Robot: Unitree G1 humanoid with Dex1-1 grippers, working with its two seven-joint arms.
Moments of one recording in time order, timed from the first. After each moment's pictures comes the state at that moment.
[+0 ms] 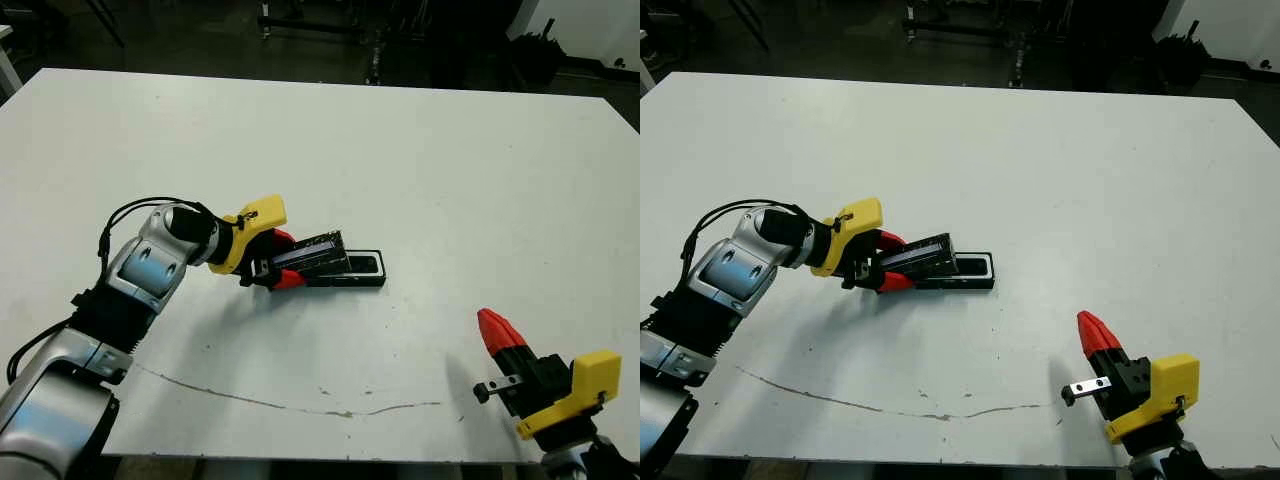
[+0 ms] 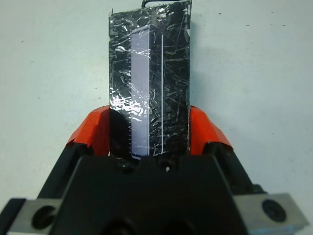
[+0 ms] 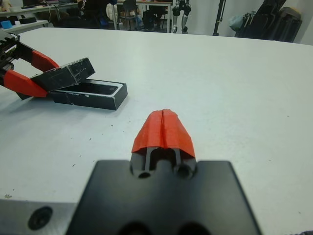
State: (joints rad) left arm -0.67 0.49 -0.38 0.31 0.00 0.38 -1.14; right arm 0.53 -0.25 -0.11 -0.52 0.30 0.09 0.34
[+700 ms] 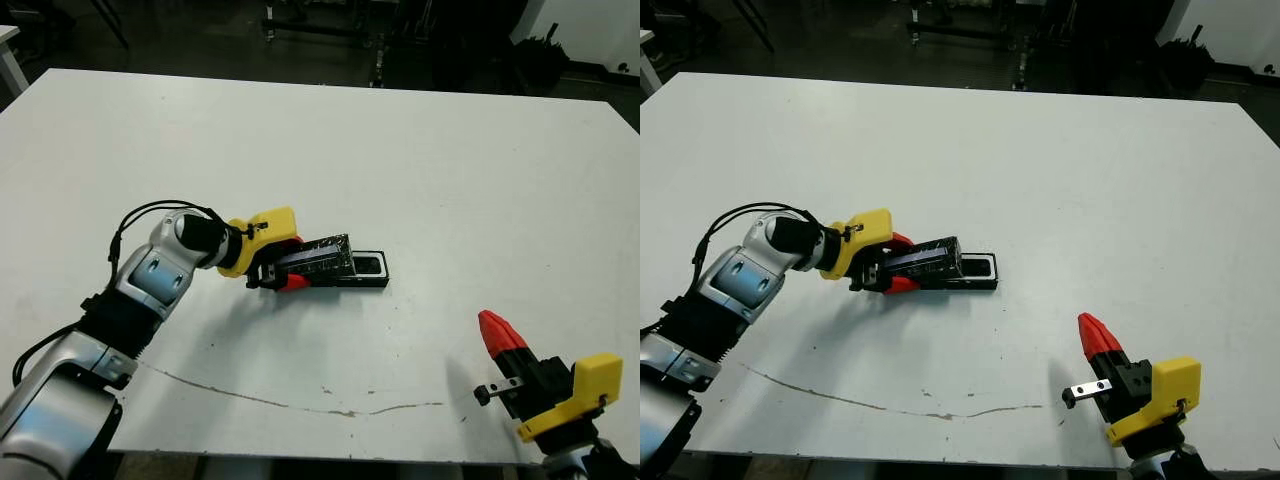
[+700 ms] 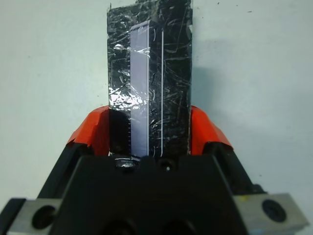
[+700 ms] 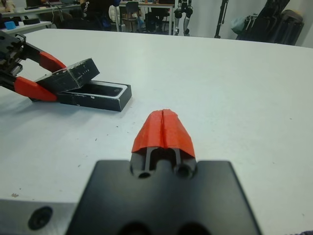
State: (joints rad) left arm -0.67 0.46 -0.45 0.35 0.08 0.23 -1.07; right arm 0.54 -0.25 -0.10 -0.52 0.30 0.08 0.34
